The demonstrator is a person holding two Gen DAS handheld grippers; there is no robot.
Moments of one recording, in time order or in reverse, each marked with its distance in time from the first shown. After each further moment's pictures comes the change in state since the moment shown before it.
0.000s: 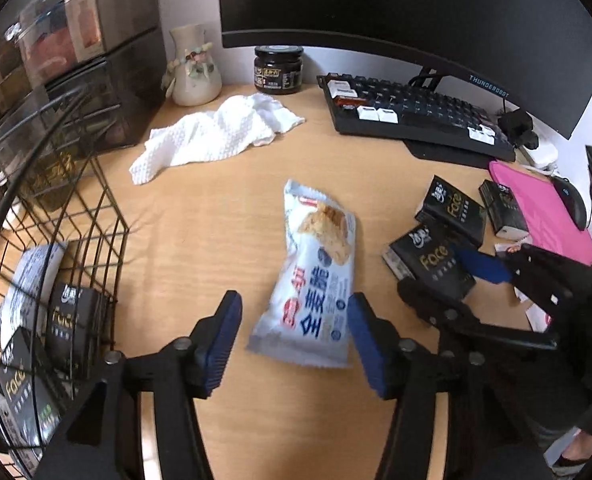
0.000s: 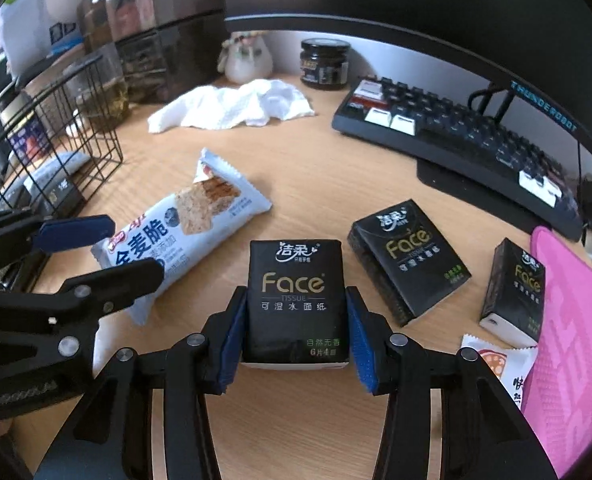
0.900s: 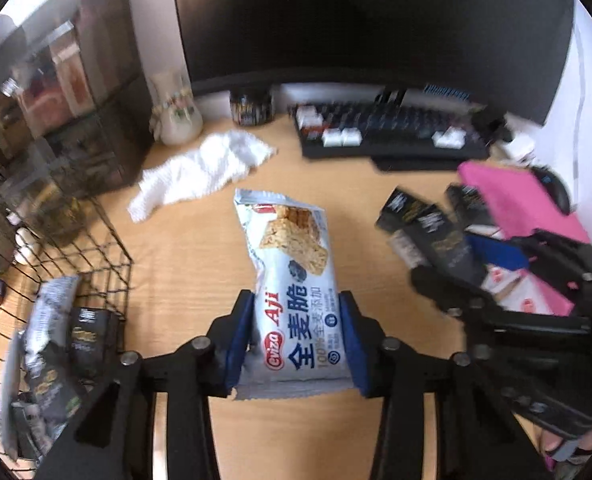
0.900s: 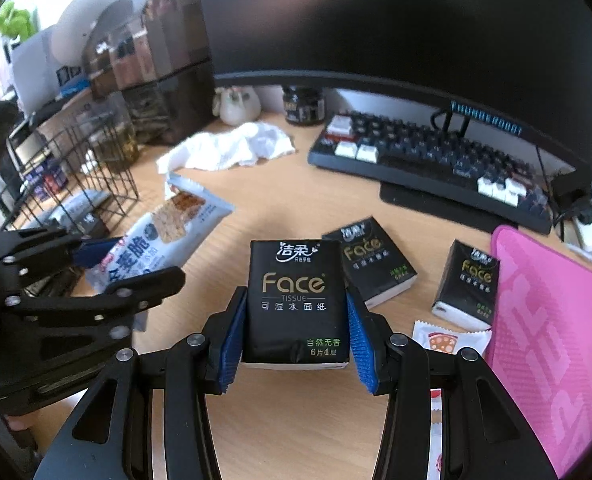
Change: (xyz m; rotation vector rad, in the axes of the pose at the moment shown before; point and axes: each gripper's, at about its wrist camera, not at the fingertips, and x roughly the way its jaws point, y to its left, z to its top) left arm -0.048 -0.028 0.001 0.089 -0.093 0.007; right arm -0.061 -0.007 -0.004 0.044 -0.118 0.026
